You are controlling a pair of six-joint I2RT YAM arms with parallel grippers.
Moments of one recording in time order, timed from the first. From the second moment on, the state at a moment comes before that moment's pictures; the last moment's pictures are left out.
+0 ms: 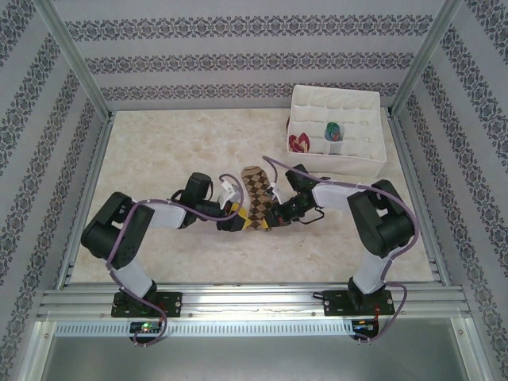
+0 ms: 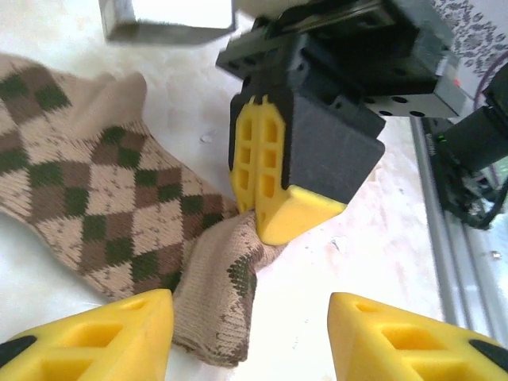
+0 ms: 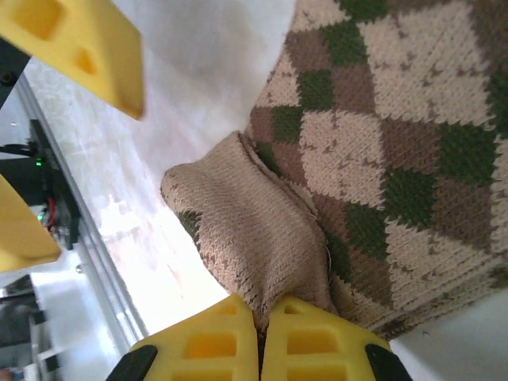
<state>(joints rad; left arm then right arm) -0.42 1.69 0.63 0.34 0.92 0.10 0.45 1.80 0.92 -0.44 -0.86 0.15</state>
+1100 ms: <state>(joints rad) -0.54 1.86 0.79 0.29 0.65 0.21 0.45 1.84 0.95 -0.46 -0.81 0.35</state>
